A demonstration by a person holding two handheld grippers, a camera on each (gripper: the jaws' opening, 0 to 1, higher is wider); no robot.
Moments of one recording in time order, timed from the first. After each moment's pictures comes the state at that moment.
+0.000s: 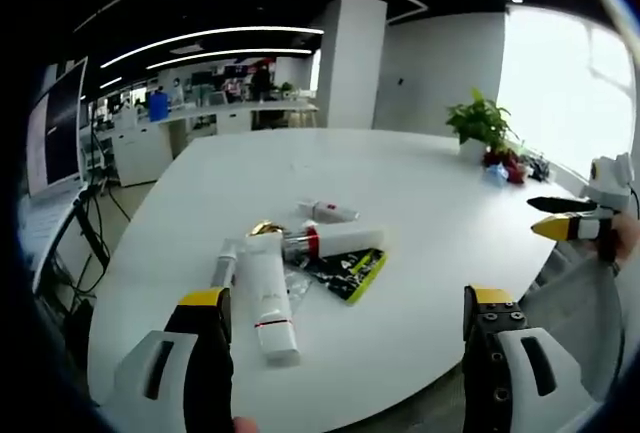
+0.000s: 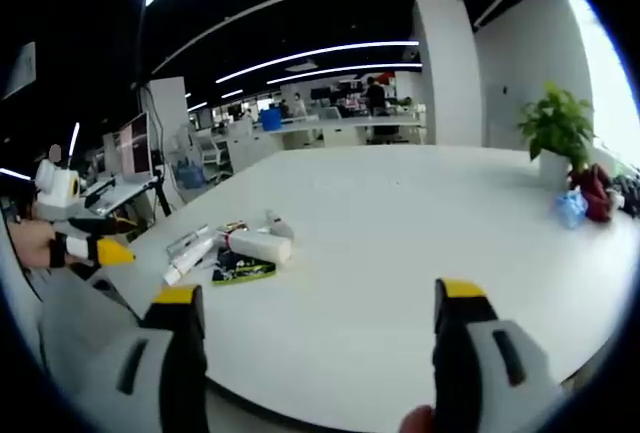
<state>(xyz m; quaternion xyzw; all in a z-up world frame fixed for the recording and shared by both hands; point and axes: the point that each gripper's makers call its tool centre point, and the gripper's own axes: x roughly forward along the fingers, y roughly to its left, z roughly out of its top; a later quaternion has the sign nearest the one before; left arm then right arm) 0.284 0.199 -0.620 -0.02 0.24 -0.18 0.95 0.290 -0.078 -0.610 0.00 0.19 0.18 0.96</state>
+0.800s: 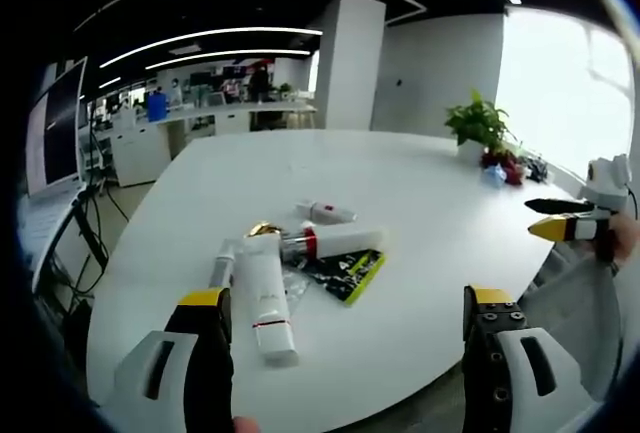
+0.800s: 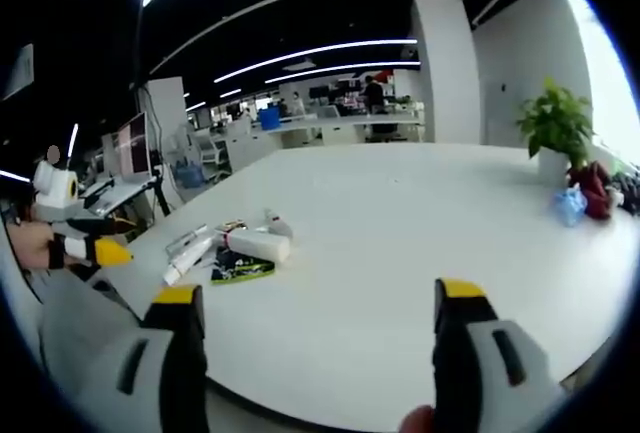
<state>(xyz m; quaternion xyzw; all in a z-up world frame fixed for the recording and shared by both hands) 0.283 0.198 -0.618 -0.03 0.24 -0.19 0.95 0.290 -0.079 -0.612 0.01 0.19 0.18 0.96</state>
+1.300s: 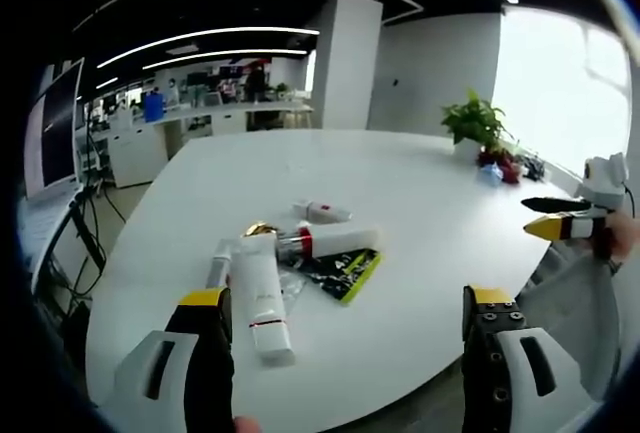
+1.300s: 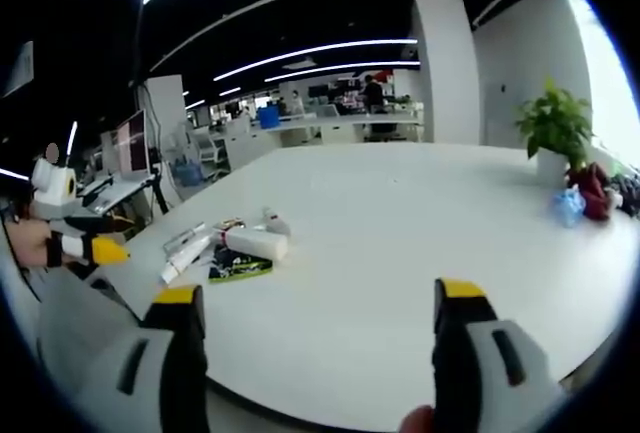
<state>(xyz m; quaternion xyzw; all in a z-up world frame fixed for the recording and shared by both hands) 0.281 0.195 -0.618 -0.02 0.24 -0.20 0.95 0.290 -0.082 -0.613 0.00 0.20 0.18 0.96</state>
